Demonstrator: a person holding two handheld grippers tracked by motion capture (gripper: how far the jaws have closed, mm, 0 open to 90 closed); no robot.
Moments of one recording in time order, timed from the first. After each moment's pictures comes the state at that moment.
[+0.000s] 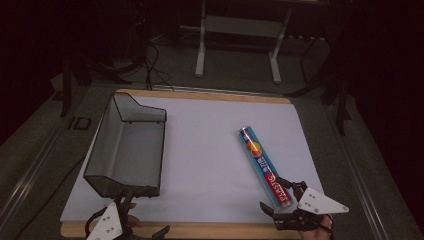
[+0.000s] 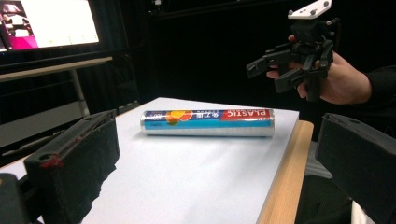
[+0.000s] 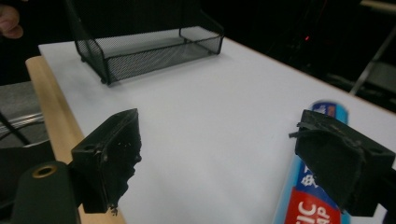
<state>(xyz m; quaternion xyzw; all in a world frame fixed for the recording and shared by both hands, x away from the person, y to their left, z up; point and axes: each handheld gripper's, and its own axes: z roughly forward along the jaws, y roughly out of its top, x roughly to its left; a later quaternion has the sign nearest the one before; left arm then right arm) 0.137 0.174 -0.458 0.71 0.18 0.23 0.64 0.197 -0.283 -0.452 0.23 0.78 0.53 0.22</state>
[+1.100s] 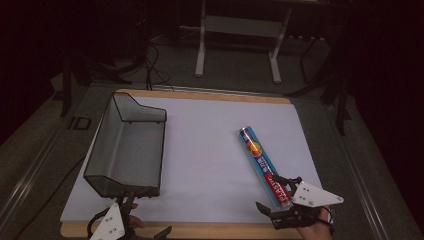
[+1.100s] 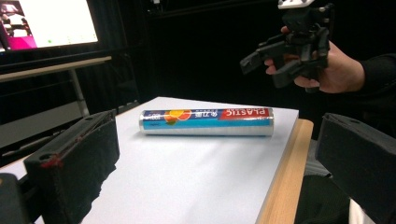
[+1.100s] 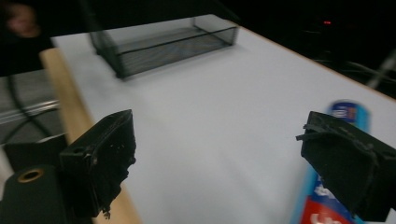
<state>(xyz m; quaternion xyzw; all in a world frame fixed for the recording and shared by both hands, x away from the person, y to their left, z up) 0.137 0.169 -0.459 0.71 0.18 0.23 0.64 0.205 -0.269 -0.435 0.23 0.80 0.51 0.20</state>
